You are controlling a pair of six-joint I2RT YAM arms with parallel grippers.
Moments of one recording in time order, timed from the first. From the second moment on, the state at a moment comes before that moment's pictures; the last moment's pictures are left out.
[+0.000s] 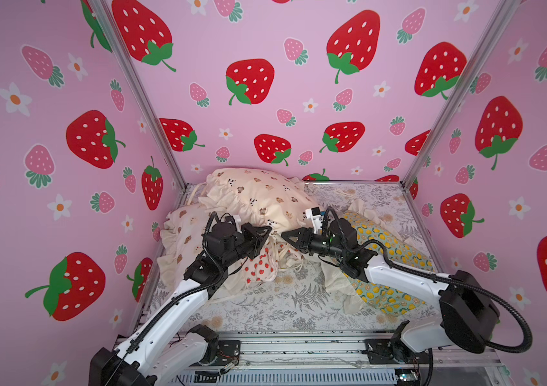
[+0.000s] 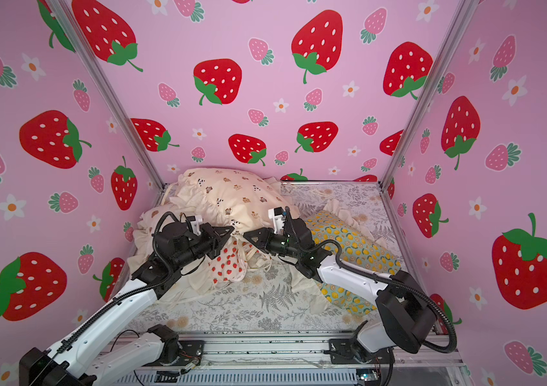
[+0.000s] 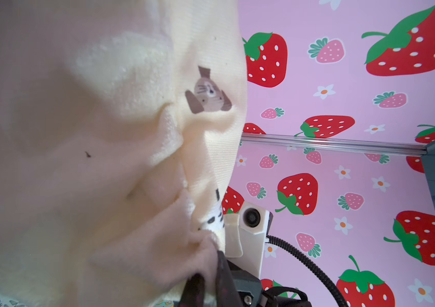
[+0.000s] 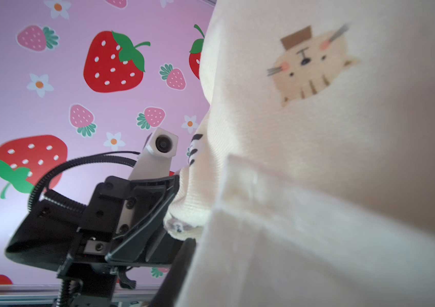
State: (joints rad) left arm -0.43 0.98 0.74 -0.02 0.29 -1.47; right arm 0.88 1.45 0.87 0.44 -0.44 1.17
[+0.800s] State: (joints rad) left arm -0.45 0.98 0.73 0.08 0.29 -1.55; right arm 0.87 1.47 0.85 0.57 -0.41 1.21
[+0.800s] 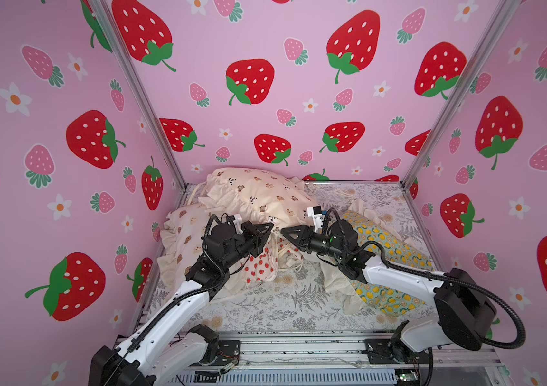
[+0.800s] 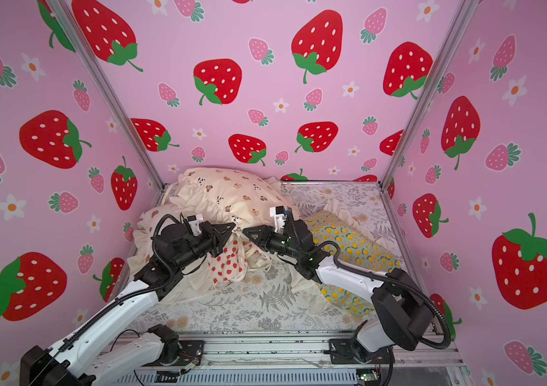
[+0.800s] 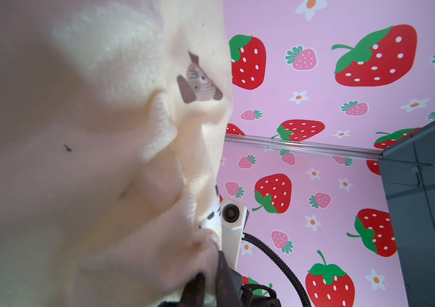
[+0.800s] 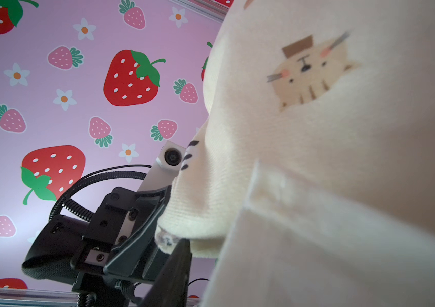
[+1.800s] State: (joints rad) left arm -0.45 0.98 0.73 0.06 0.29 -1.54; right arm 0.87 1.48 0.89 0.49 -0.42 1.16
